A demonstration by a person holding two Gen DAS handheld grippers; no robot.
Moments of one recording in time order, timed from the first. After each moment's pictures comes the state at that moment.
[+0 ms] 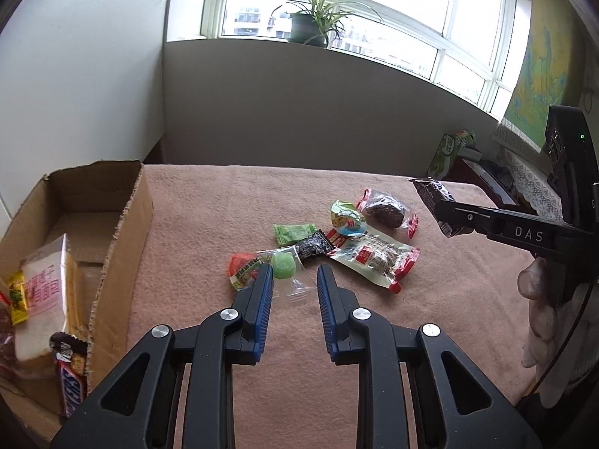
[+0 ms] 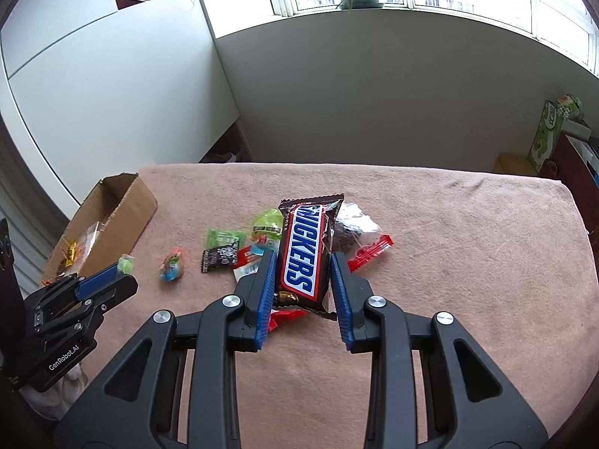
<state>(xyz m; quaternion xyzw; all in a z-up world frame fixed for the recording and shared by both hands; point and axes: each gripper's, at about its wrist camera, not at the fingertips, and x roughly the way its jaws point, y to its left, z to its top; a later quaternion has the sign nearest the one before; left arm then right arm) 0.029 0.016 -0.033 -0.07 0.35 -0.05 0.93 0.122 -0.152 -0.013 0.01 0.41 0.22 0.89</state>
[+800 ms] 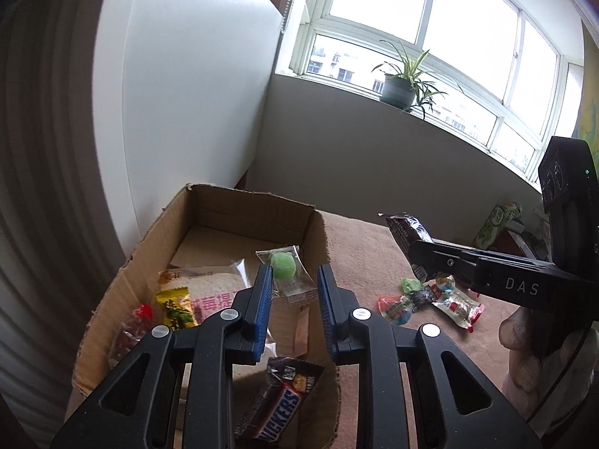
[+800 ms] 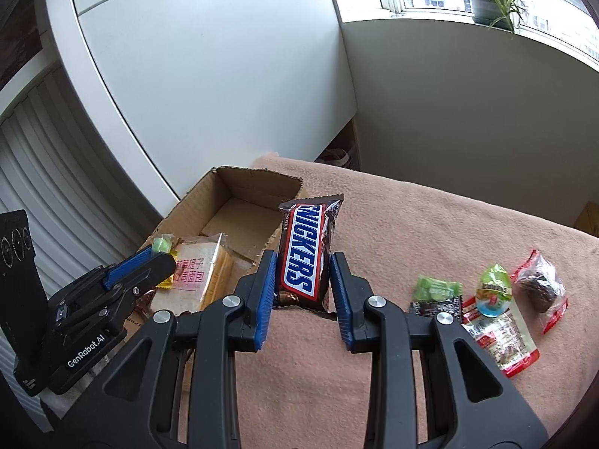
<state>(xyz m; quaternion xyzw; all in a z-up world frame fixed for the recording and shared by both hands) -0.012 0.151 -0.009 -0.14 0.28 0.07 0.95 0.102 0.038 0.007 -0.02 0.40 0.36 0.84</state>
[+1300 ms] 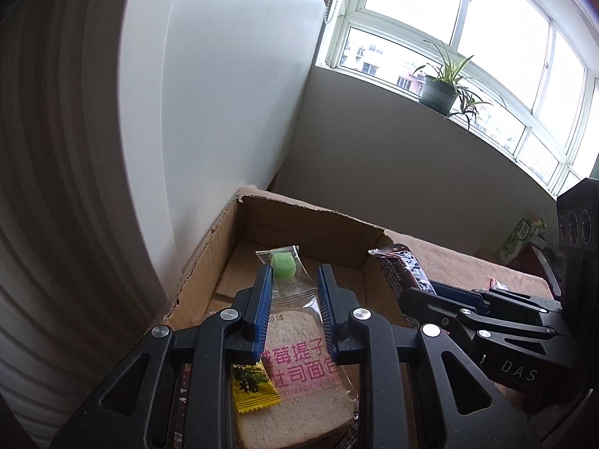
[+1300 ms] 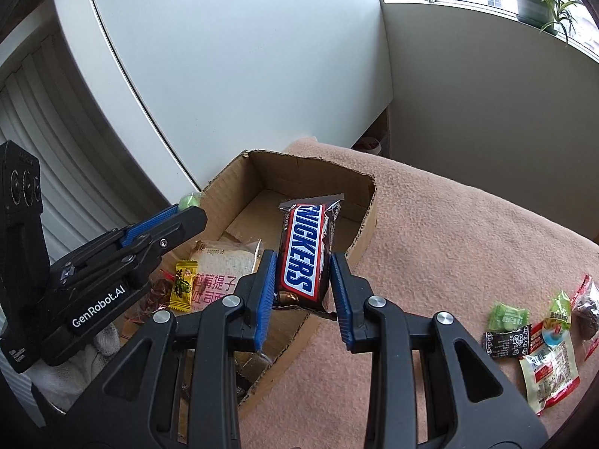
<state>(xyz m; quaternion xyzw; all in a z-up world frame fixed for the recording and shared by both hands) 0.023 0.199 -0.018 -0.17 0.30 0.10 0.93 0.107 0.105 -0.016 -0.04 0.42 0.39 0.82</state>
